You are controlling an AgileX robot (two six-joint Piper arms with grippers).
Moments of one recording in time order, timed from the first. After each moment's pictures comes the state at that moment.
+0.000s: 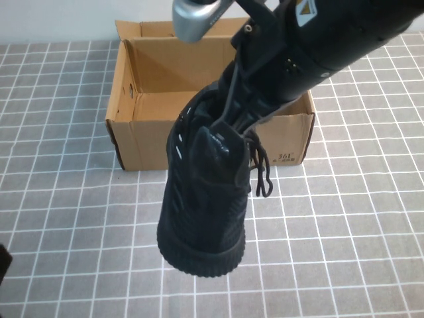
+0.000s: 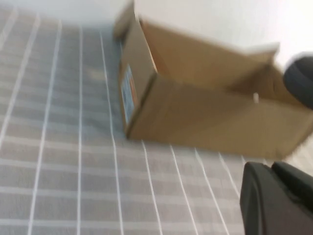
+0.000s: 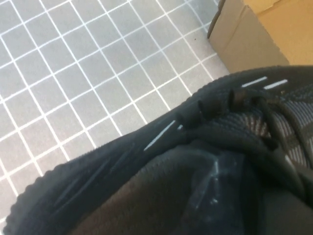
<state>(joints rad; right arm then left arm) 0.78 1.60 -1.81 0.18 1.16 -0.27 -0.18 0.16 -0.30 -0.29 0.47 -0.04</state>
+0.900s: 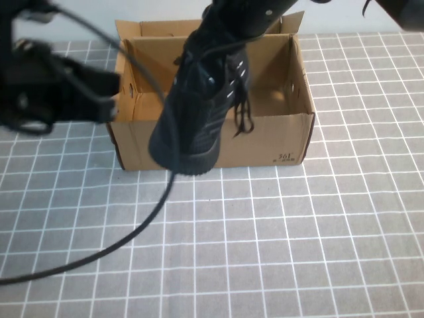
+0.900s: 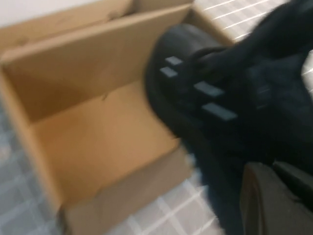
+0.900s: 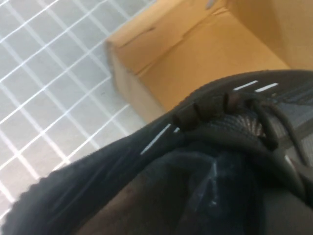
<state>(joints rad) 0.65 2.02 -2.37 0.13 1.27 -0.16 -0.24 1.16 -1.08 -0.65 0.63 0.75</state>
